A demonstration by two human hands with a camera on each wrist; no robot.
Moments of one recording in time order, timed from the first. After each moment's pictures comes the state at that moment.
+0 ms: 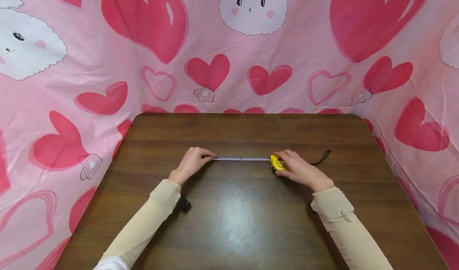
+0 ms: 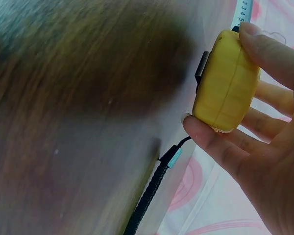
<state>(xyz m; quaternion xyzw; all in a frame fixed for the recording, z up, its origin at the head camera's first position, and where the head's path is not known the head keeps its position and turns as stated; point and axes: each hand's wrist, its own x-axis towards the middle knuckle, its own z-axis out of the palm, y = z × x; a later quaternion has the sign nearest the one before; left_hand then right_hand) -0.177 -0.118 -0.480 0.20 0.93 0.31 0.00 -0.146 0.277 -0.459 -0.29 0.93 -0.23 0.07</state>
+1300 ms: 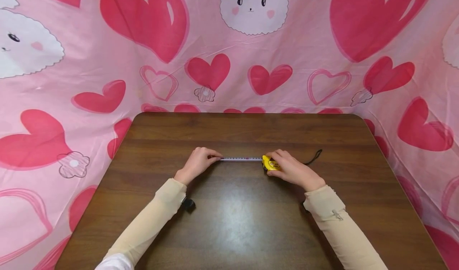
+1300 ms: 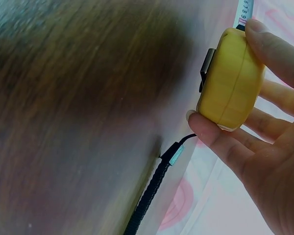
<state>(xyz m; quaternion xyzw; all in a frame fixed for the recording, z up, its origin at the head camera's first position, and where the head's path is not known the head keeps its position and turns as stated) -0.176 -0.100 -0.480 0.22 0.92 0.32 0.00 -0.148 0.255 -0.458 -0.31 0.92 -0.23 0.07</state>
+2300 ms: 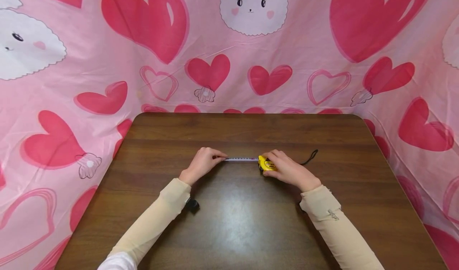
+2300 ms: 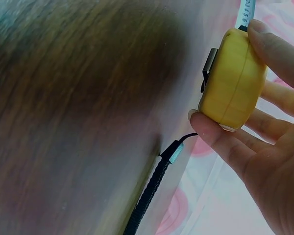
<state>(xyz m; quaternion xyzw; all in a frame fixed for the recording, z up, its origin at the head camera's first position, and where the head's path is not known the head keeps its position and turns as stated) -0.176 -0.084 -0.478 0.23 0.92 0.32 0.00 -0.149 0.244 -0.459 -0.31 0.92 -0.23 0.07</state>
